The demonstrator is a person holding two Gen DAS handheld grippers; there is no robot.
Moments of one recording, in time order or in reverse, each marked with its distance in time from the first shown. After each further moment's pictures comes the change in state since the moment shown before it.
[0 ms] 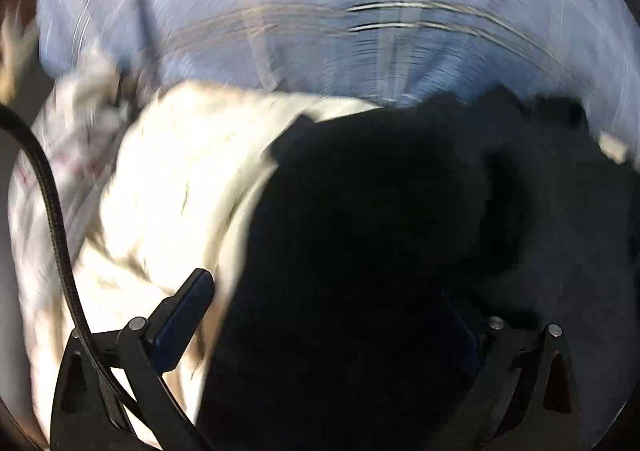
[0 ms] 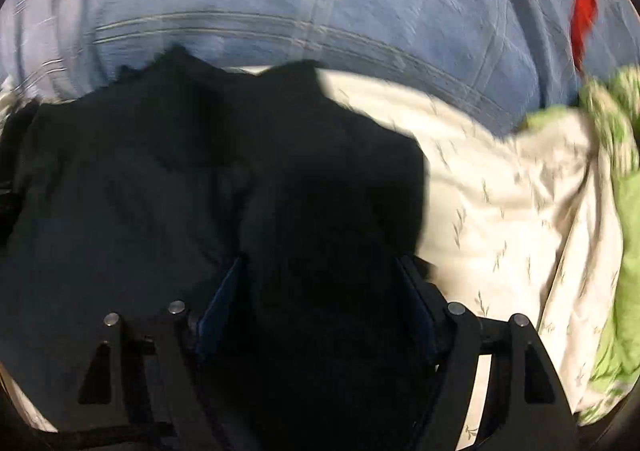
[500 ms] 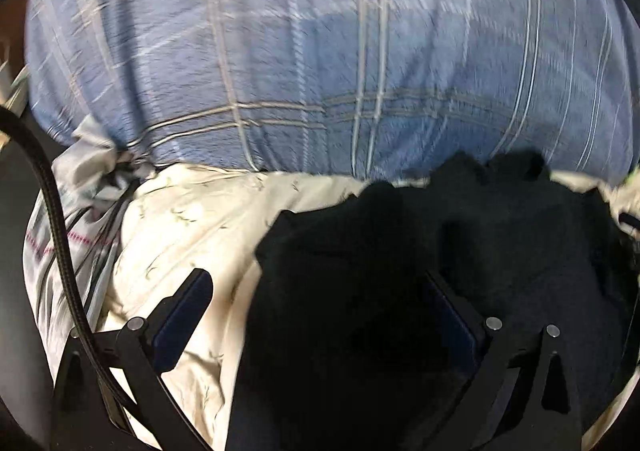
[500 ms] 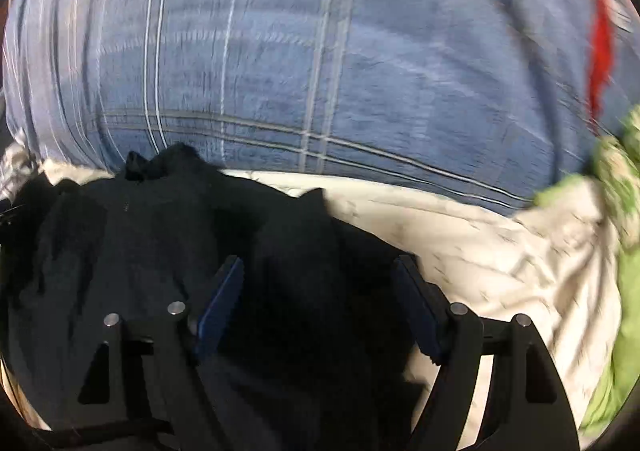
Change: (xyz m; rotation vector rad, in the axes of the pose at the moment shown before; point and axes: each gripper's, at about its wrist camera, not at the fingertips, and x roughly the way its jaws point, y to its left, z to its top) left arm -0.035 -0.025 0.033 0.141 -0.105 -0.021; right arm 0.009 0.018 0.083 -0.084 -0.064 0.092
